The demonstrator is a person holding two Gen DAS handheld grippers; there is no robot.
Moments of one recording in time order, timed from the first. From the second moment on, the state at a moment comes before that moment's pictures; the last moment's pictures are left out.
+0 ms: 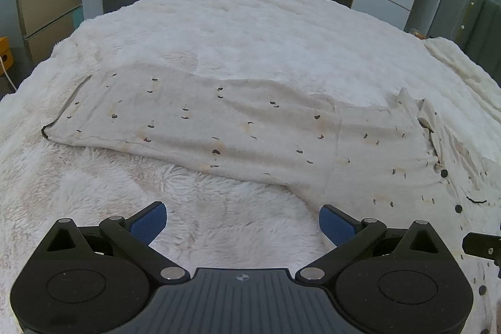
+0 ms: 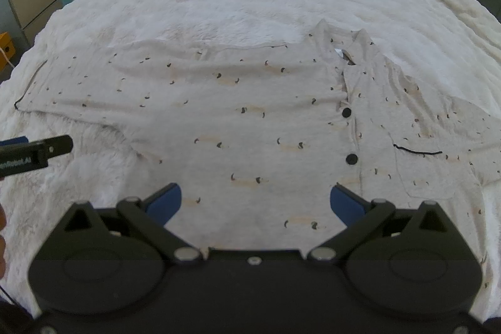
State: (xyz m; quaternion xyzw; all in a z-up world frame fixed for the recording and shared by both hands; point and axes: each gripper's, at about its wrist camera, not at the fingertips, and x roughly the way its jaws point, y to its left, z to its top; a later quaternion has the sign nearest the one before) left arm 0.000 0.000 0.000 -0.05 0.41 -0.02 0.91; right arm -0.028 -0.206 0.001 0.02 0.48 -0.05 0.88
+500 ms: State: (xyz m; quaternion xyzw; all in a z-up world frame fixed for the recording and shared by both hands) left arm -0.004 0.004 0.004 -0.06 0.41 -0.02 0.91; right arm -0.032 -0.203 0.006 0.01 0.47 -0.05 0.88
